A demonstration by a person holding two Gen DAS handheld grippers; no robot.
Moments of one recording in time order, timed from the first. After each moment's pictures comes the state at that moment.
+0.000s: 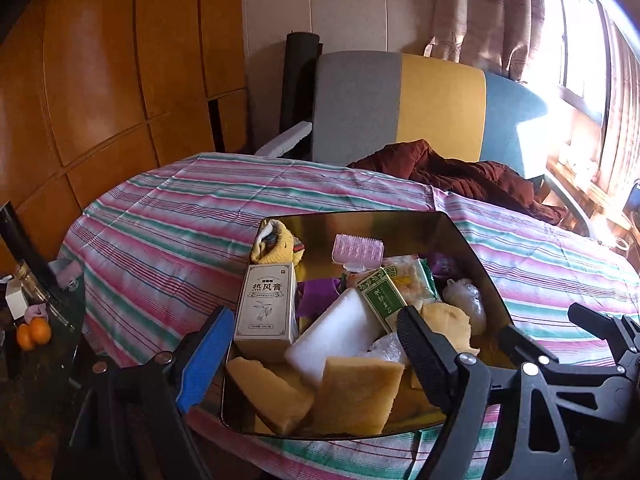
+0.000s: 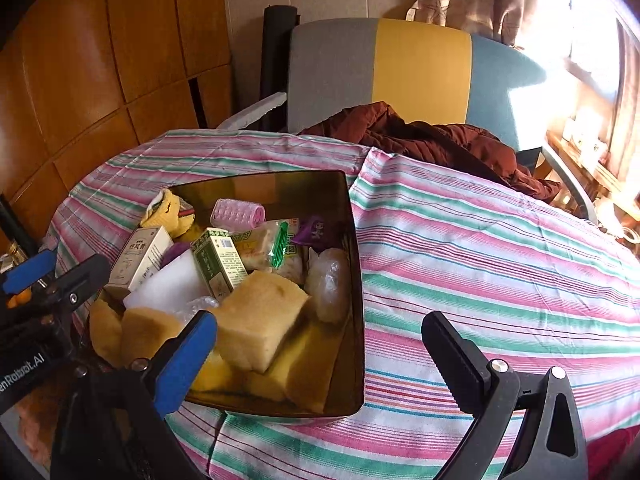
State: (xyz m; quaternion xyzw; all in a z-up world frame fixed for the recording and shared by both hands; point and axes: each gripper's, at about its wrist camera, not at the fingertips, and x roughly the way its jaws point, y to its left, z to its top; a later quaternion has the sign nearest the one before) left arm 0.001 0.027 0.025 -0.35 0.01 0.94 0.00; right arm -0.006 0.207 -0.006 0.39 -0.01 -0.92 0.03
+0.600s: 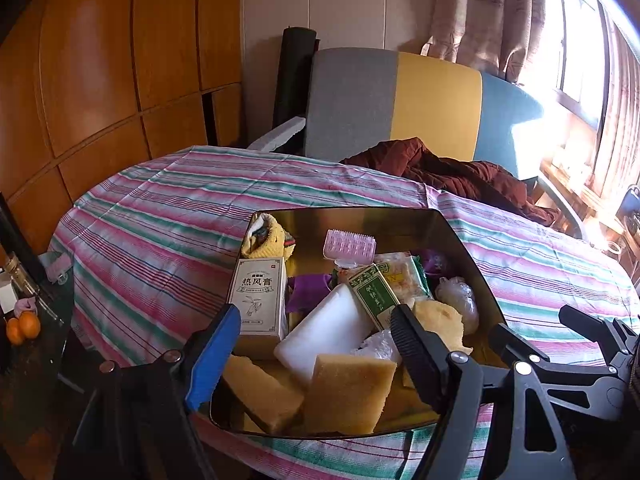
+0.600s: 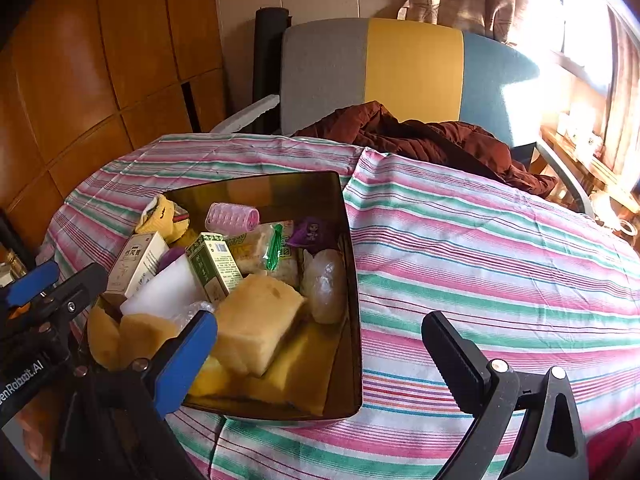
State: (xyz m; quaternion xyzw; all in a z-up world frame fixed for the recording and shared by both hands) left arm -0.002 0.027 0.021 -0.35 0.00 0.93 0.01; right arm -0.008 0.209 -0.007 0.39 -0.01 -0.92 0.02
